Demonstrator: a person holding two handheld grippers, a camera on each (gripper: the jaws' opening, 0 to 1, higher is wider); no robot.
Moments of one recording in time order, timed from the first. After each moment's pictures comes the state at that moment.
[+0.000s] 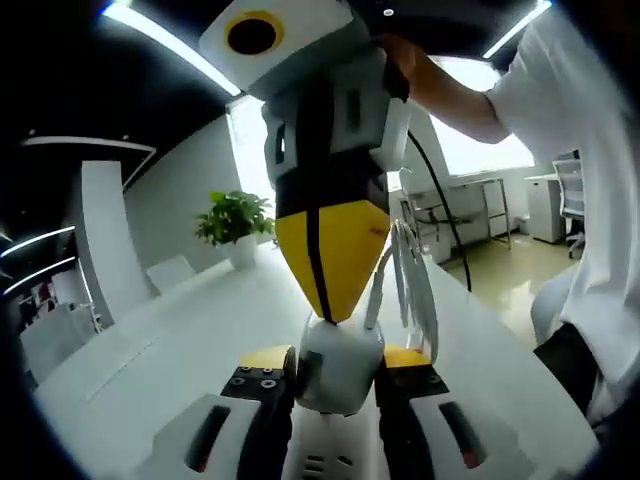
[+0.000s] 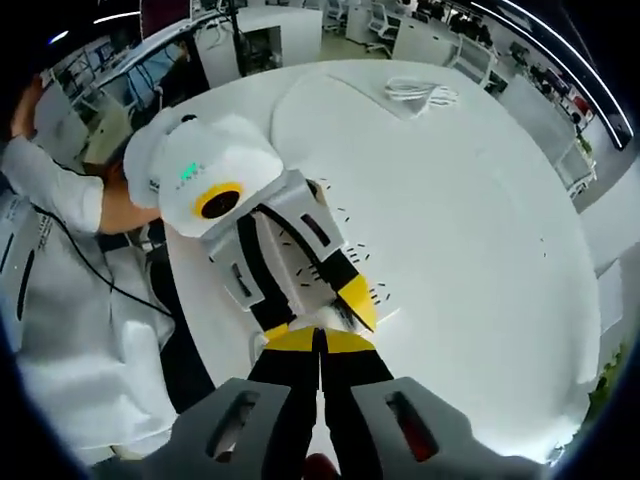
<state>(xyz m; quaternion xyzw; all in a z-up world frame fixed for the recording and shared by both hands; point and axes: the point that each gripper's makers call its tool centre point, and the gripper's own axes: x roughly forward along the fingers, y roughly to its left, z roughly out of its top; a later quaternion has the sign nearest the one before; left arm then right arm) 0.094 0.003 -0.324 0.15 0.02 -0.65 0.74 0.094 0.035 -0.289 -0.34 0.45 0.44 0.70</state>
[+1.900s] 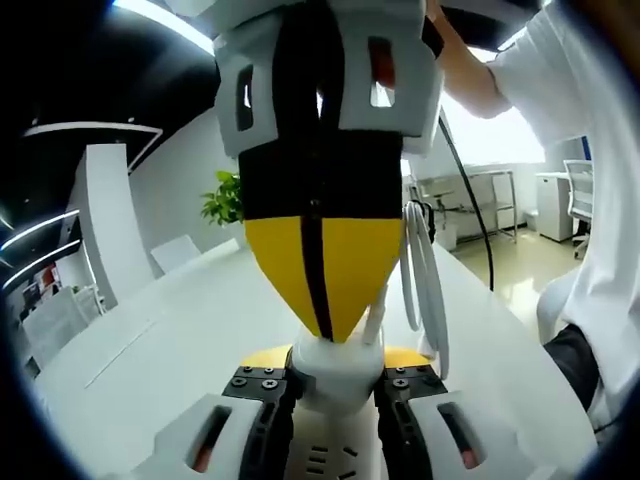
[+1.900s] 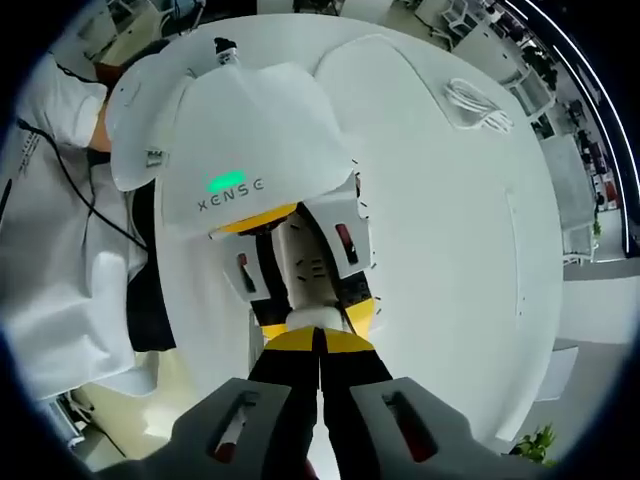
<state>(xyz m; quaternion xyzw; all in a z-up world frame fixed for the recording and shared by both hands) 0.108 0.005 -0.333 0.15 0.07 -0.63 0.76 0.105 0.047 -0.297 -0.50 0.44 0.45 0.59</state>
